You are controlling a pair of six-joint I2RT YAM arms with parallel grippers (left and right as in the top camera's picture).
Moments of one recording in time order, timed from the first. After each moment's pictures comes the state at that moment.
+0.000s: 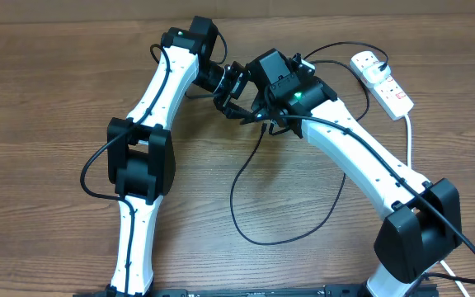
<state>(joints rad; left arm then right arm) -0.28 2.44 2.23 -1.28 1.03 -0.94 0.56 1.84 1.60 -0.88 0.25 0.99</state>
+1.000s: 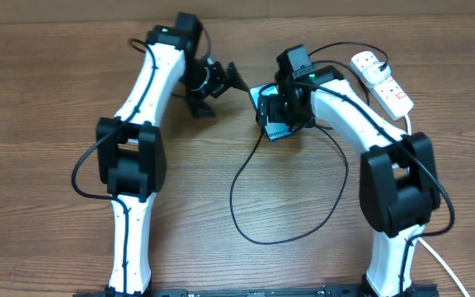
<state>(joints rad) -0.20 2.44 2.23 -1.28 0.59 -0.62 0.36 2.10 1.60 -0.81 -0.17 0.33</state>
